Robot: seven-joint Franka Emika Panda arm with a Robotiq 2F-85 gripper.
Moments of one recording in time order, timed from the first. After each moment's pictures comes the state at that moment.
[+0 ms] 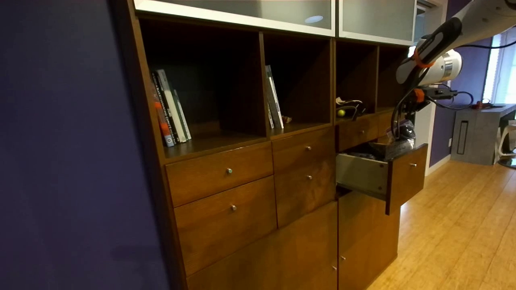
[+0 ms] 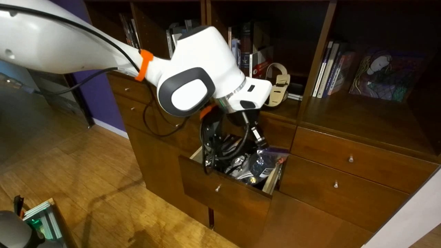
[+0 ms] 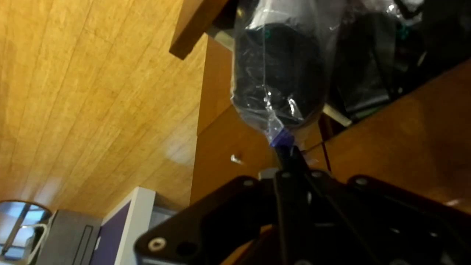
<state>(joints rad) -0.29 0.15 -0.31 -1.91 -0.07 2.63 0.19</state>
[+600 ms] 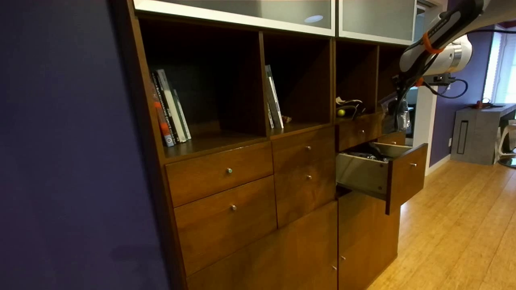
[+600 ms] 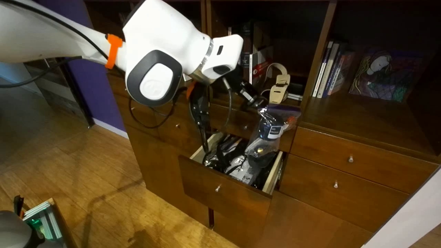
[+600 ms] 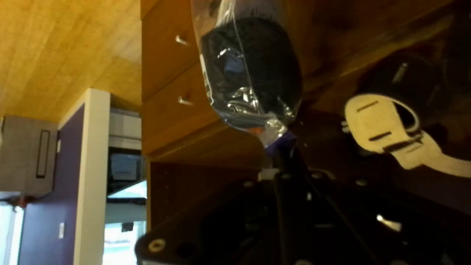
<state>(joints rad) -0.27 -0.04 -0.27 -2.07 -0.04 2.99 0.15</state>
